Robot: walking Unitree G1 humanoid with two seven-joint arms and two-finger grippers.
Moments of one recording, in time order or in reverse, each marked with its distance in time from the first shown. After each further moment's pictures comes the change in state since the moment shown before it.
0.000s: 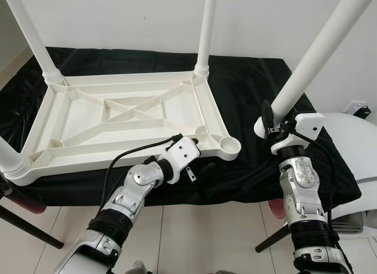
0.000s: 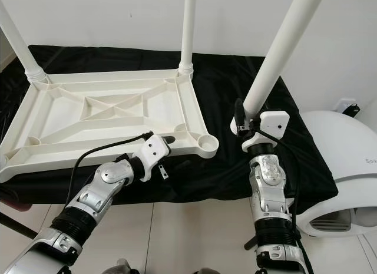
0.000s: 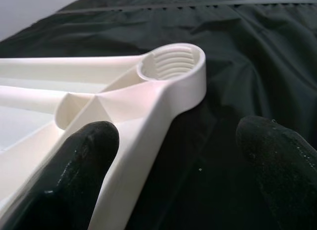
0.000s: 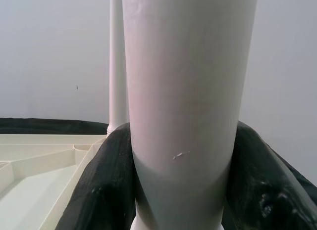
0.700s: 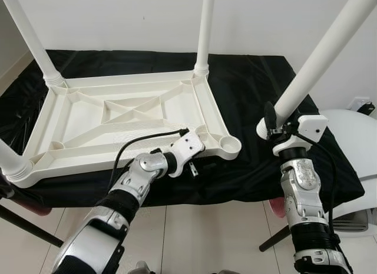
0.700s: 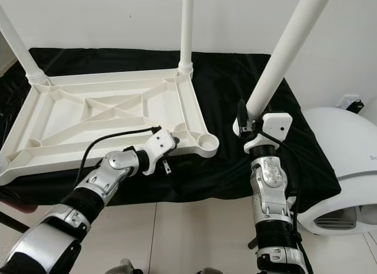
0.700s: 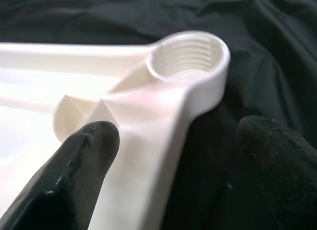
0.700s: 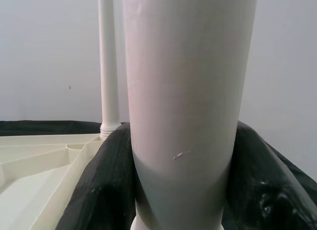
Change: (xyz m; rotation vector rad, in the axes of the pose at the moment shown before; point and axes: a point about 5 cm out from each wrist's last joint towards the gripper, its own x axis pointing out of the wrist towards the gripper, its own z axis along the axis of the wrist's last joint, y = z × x) left arm 0.025 0.026 0.006 -0.026 0.096 -0.071; right arm -0.002 -0.002 0.000 0.000 0.002 -0.022
